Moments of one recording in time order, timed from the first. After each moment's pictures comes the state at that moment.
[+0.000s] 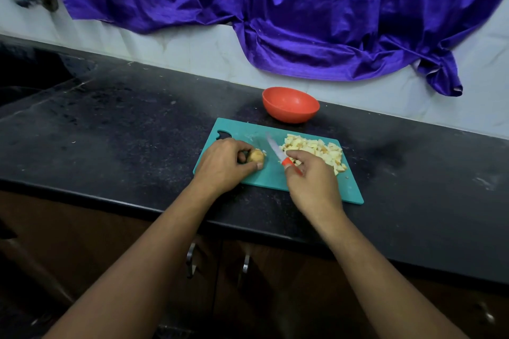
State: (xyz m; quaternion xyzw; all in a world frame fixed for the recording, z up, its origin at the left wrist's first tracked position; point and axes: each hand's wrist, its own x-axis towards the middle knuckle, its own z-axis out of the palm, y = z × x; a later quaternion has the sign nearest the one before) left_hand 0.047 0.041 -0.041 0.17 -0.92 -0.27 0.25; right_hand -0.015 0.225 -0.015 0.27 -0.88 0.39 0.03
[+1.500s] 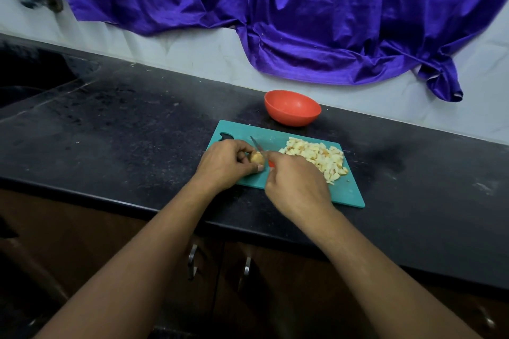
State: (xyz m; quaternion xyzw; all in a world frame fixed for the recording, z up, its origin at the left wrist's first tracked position) left_hand 0.045 0.032 -0.041 0.19 -0.89 -0.35 0.21; right_hand 0.019 0.201 0.021 0.37 -0.92 0.12 0.05
